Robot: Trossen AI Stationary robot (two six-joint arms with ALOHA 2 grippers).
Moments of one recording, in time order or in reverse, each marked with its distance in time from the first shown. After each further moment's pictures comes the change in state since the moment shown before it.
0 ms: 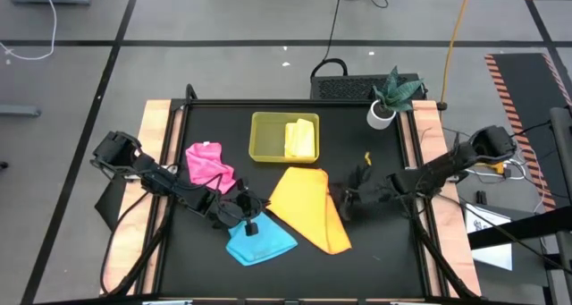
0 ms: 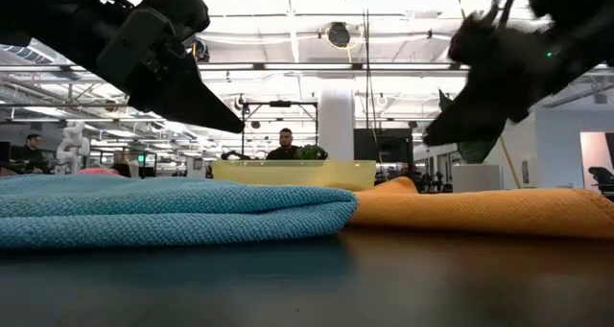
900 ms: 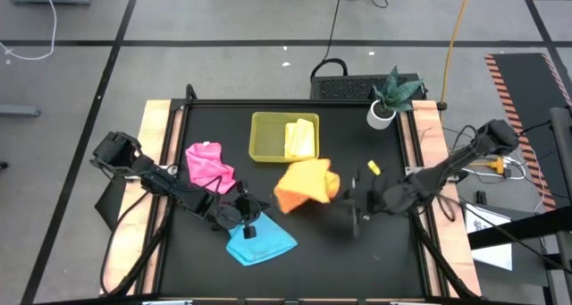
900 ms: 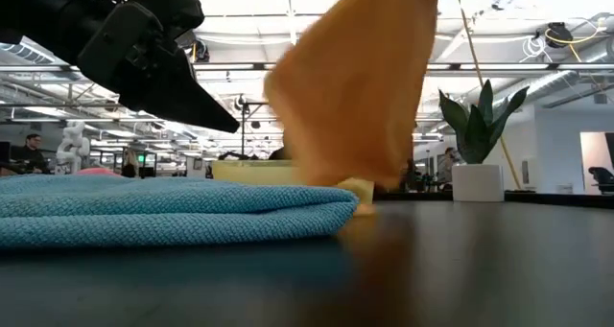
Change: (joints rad) left arm -0.028 0.000 0.000 -0.010 0.000 0.005; right arm 0.229 -0.125 0.278 -0.036 0.090 -0.510
